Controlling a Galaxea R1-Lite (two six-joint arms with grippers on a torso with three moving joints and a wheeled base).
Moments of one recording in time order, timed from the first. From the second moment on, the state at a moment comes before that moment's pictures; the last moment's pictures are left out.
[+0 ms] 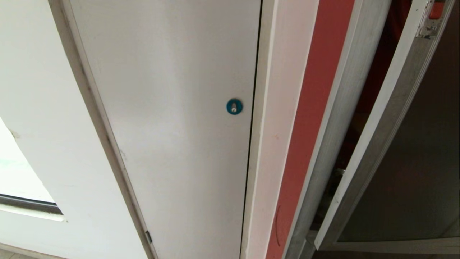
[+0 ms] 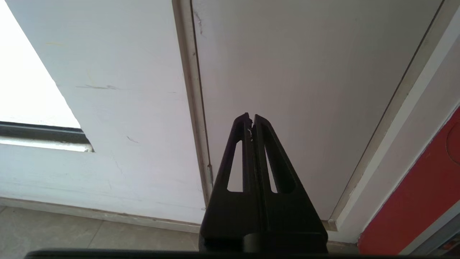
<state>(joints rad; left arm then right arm) 0.00 0.00 -0.01 0.01 0.01 0.00 0.03 0.23 -0.86 0.18 -0.54 -0.35</state>
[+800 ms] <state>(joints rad) 0.00 0.00 -0.01 0.01 0.01 0.00 0.01 0.00 -0.11 -0.05 0.00 -0.03</state>
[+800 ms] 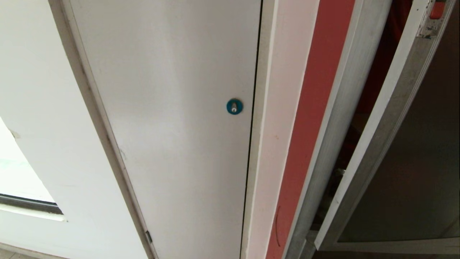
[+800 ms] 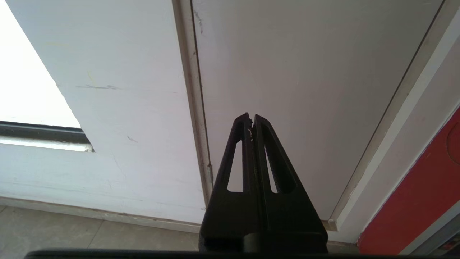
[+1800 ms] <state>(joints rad) 0.00 0.00 -0.01 0.01 0.01 0.00 0.01 0.00 0.00 0.01 0.03 -0.07</state>
